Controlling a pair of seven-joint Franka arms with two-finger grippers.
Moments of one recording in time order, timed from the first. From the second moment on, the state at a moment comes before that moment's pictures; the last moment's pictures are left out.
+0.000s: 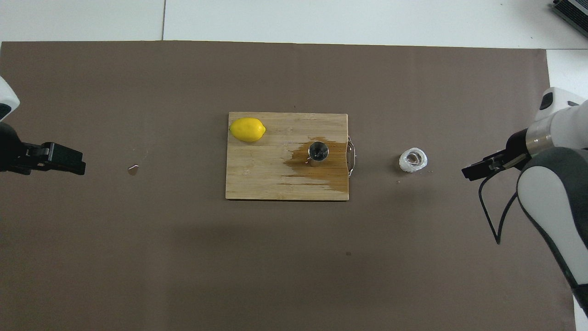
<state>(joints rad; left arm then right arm) 0.06 -0.05 -0.13 -1.62 -0.04 1.49 -0.01 -0.04 -0.01 0.02 -1.85 0.02 1.79 -0.27</state>
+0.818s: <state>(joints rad) 0.06 -0.05 -0.13 -1.62 -0.04 1.49 -0.01 -0.06 -0.01 0.01 -1.62 0.01 1.57 0.06</state>
